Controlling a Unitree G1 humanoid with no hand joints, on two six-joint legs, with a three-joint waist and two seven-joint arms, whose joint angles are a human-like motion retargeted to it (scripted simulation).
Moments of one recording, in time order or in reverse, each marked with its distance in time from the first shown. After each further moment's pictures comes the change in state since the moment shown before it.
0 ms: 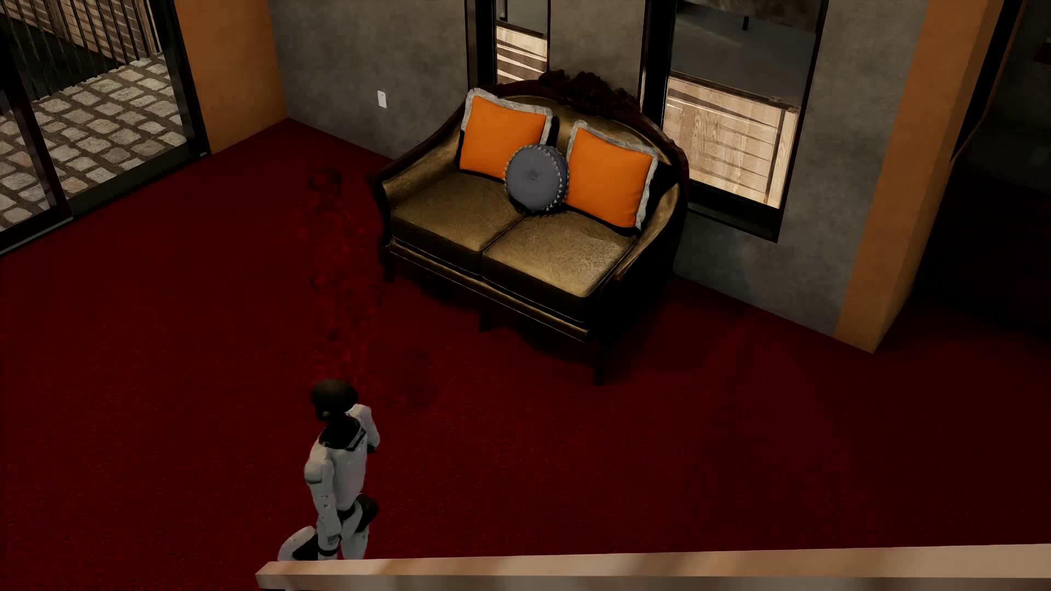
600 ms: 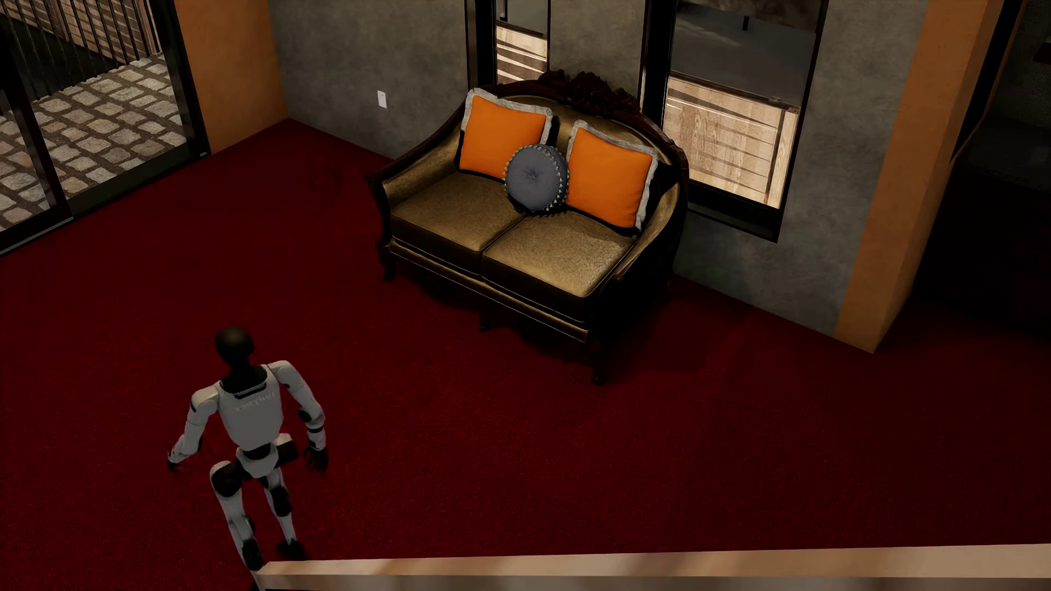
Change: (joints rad) body 0.440 -0.602 -0.338 -0.091 -0.149 -0.121 0.000 0.000 0.057 0.022 0.667 -0.372 0.279 -0.376 0.291 0.138 0.046 0.000 0.000 0.284 0.147 -0.258 0.220 0.000 0.000 0.000 0.000 0.000 0.000
